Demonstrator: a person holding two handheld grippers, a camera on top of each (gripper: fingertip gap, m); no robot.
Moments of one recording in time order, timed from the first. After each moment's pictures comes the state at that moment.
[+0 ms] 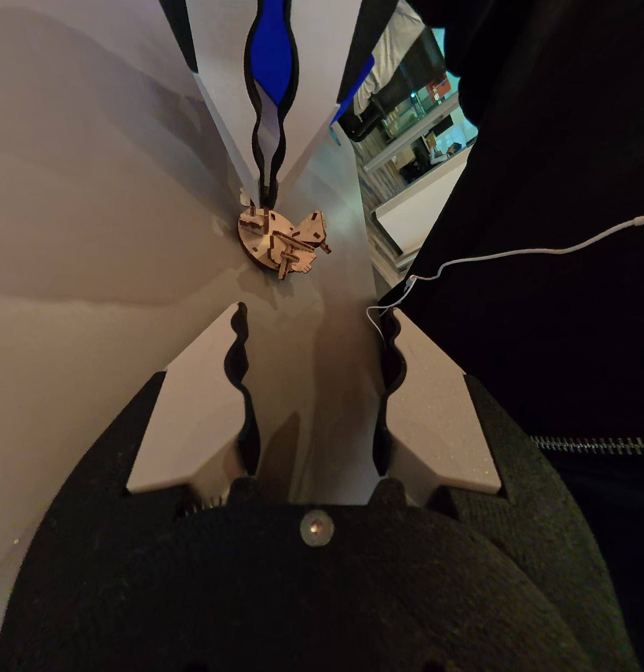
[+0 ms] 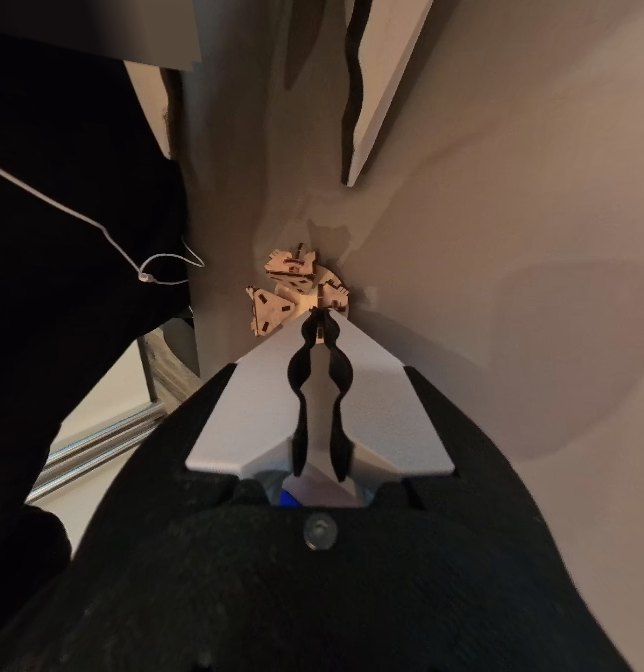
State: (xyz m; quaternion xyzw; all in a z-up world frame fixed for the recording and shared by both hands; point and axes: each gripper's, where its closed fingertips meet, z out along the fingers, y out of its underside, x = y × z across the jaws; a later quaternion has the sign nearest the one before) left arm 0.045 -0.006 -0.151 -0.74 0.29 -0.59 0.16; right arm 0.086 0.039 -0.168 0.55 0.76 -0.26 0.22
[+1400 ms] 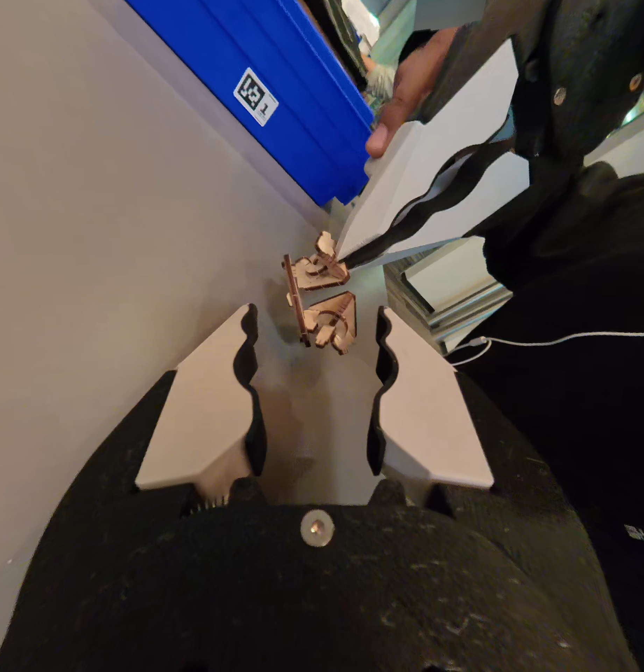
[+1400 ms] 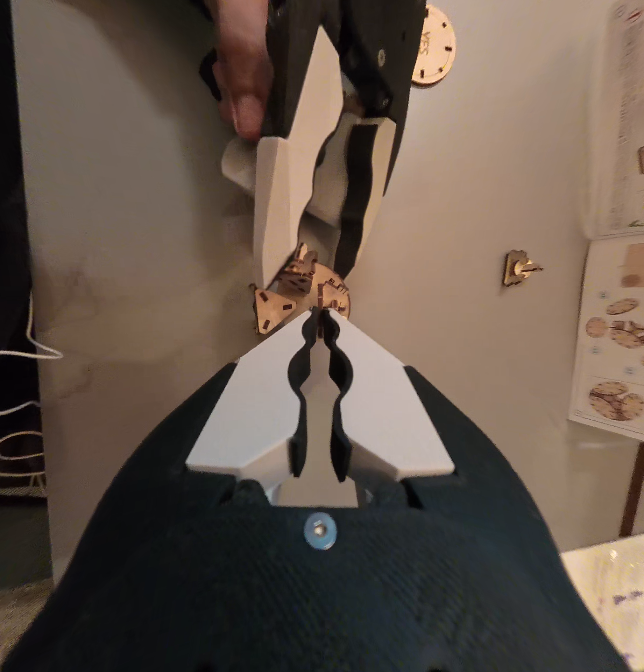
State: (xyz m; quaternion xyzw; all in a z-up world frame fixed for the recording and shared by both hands) left arm 0.055 0.017 -0.134 -0.74 0.24 -0.57 0.27; right arm 0.048 0.030 -0.122 0.56 0.80 -0.12 -0.20
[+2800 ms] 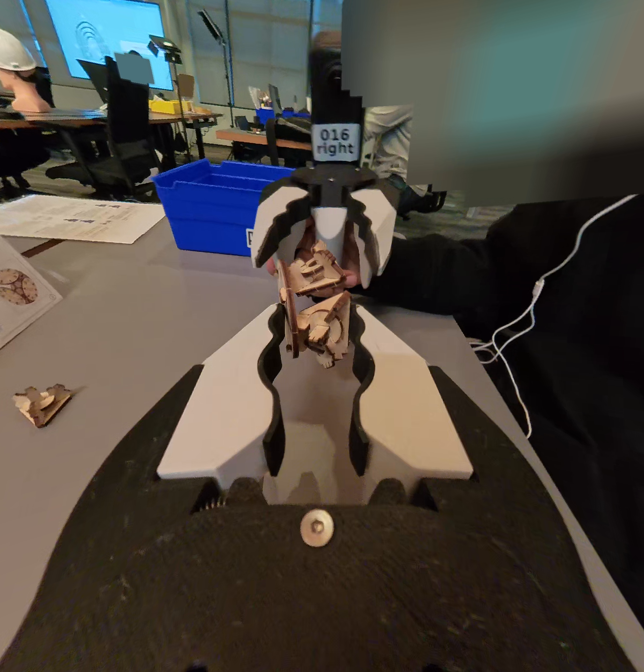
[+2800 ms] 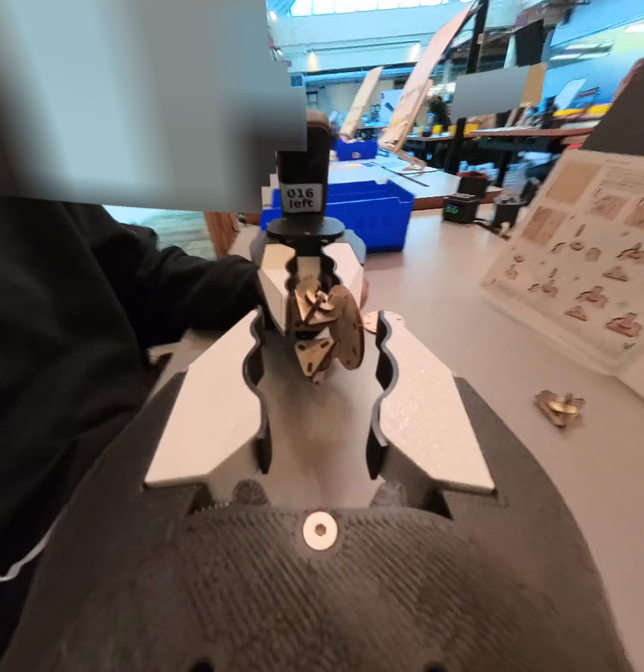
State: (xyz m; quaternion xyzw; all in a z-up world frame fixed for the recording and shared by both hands) left arm 0.024 0.013 -0.078 -0.61 0.42 -0.44 0.52; right arm 0.021 0.017 -0.057 0.48 0.54 -0.55 -0.42
